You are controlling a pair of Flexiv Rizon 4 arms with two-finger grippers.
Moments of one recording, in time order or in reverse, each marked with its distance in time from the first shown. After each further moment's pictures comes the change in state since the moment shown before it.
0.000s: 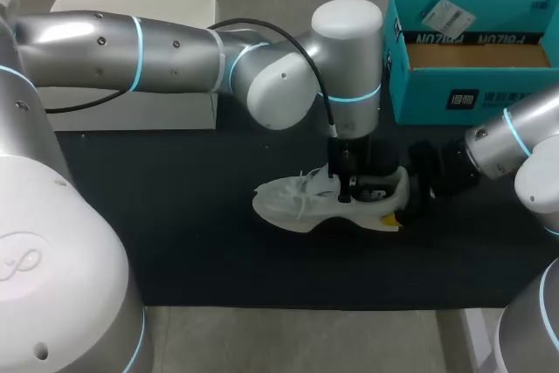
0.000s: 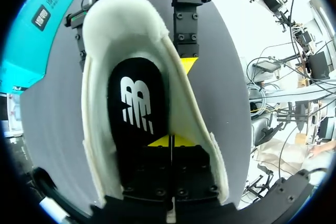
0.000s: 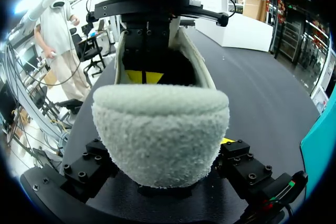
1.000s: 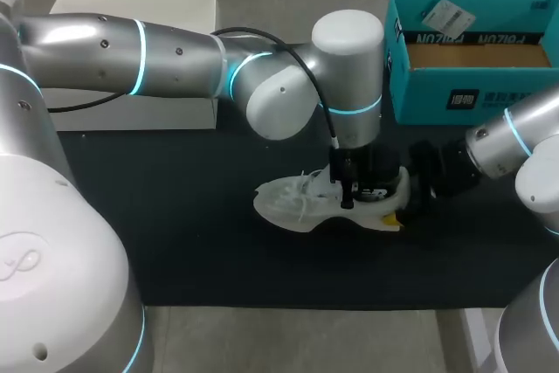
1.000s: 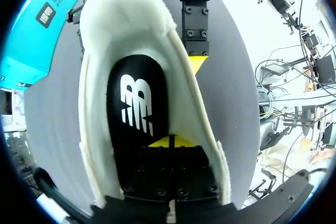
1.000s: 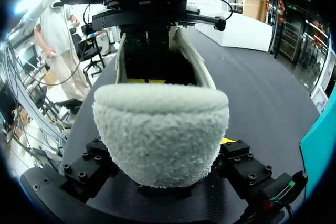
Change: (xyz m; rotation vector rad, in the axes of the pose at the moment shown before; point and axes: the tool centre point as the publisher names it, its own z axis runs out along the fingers) left arm -0.004 -0.003 0.009 0.002 -0.060 -0.023; right arm -0.001 -0.002 -0.001 0.001 -0.001 0.000
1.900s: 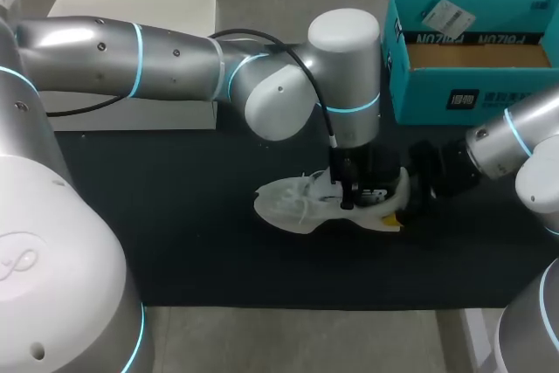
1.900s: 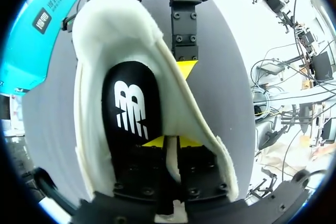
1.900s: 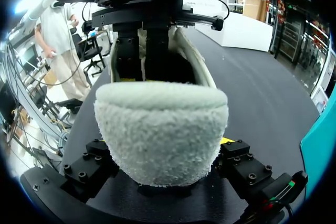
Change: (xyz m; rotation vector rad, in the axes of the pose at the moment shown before) left arm 0.007 -0.005 -0.003 0.029 0.028 0.027; right arm 0.001 0.000 0.000 -0.001 0.001 -0.001
